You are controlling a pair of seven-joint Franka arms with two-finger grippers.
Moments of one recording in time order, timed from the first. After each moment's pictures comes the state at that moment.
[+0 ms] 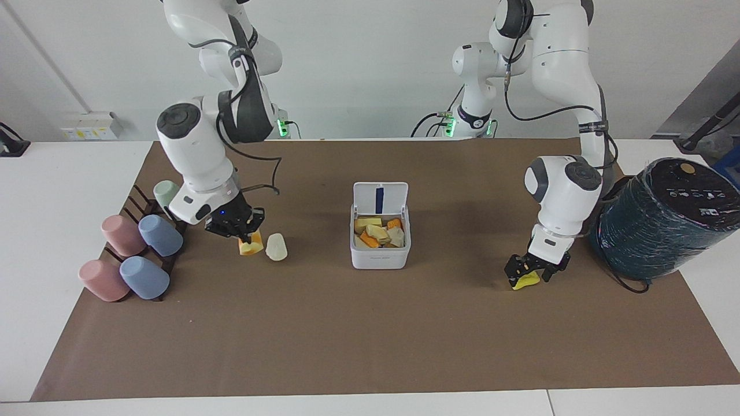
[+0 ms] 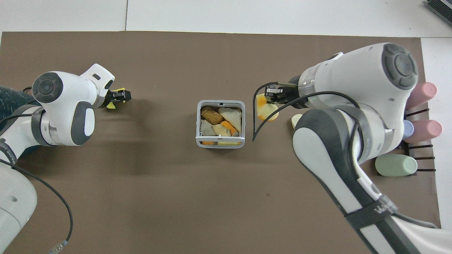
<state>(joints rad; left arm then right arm) -0.03 0.42 -0.07 -1.92 0.02 2.55 -0.17 0.19 0.21 0.19 -1.71 0.29 2.14 0.38</state>
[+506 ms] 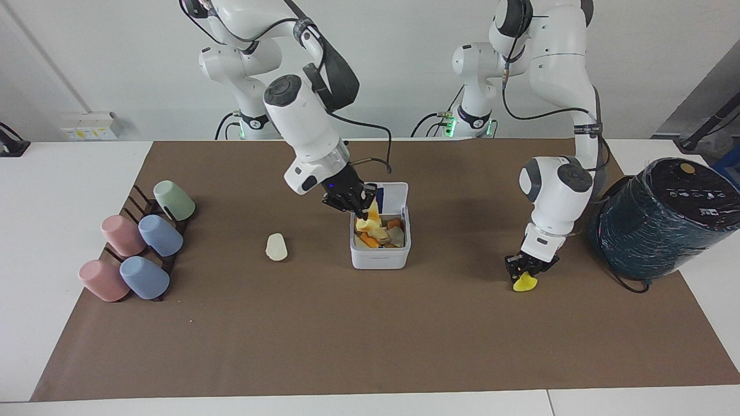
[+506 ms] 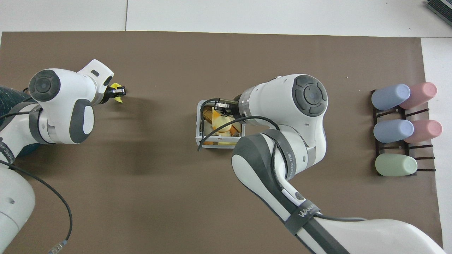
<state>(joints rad) -0.03 0.42 -0.08 -1.88 0.02 2.56 -0.17 0.34 0.32 0.19 -1.72 0.30 2.32 0.54</state>
